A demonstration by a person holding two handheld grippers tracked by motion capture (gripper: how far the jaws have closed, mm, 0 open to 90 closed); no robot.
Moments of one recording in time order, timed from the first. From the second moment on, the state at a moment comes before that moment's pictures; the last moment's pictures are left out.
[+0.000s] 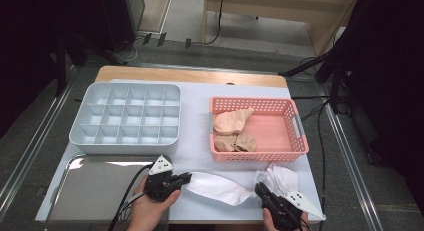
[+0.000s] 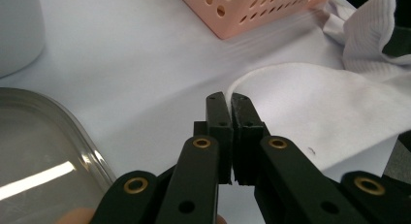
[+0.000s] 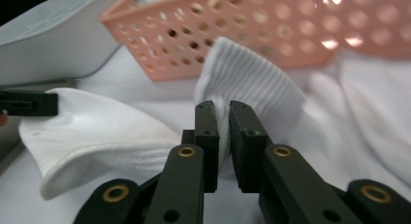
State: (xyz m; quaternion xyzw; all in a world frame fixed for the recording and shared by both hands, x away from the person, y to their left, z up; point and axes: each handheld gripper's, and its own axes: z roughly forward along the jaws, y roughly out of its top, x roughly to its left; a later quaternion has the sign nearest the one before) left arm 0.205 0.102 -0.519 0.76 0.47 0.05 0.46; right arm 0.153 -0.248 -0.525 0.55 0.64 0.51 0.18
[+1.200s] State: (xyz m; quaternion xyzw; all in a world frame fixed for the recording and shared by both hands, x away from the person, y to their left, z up) left arm 0.210 0.098 -0.517 0.73 0.48 0.06 0.49; right arm 0.190 -0.279 -0.497 0.56 0.63 0.48 0.25
